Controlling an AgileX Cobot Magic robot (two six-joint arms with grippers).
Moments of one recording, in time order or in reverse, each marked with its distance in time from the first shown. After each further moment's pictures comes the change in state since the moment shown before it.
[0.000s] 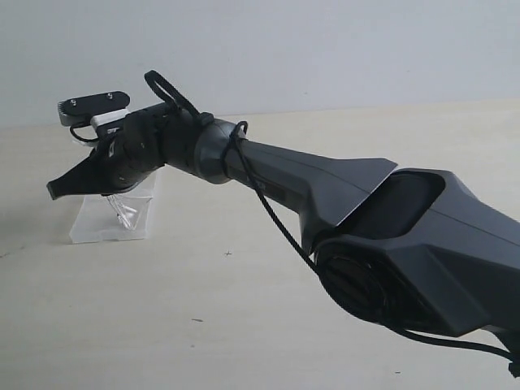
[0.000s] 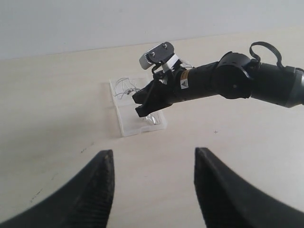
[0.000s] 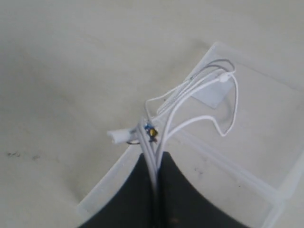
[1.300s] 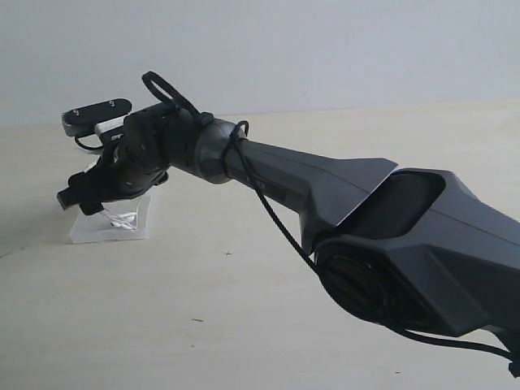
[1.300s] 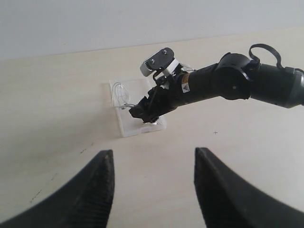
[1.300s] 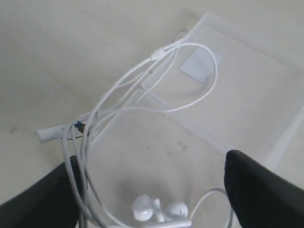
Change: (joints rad) left arm 0.000 -0.004 0.000 0.000 0.000 0.000; right arm 0.000 0.000 0.000 -0.059 0.085 0.007
